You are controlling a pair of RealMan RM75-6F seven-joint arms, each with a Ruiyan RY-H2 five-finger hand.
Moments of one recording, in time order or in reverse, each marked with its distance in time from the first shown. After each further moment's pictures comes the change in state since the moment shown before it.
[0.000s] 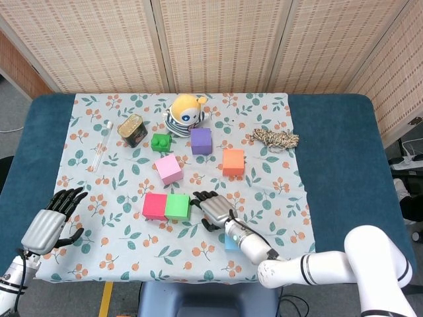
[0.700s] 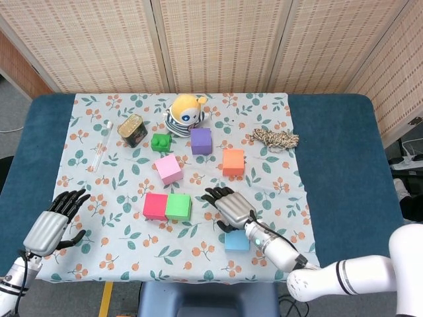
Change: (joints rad) left arm -0.001 -0.002 0.011 -0.006 0.016 -0.002 0.009; right arm -0.079 0.290 -0.057 -0.329 -0.149 0.097 0.033
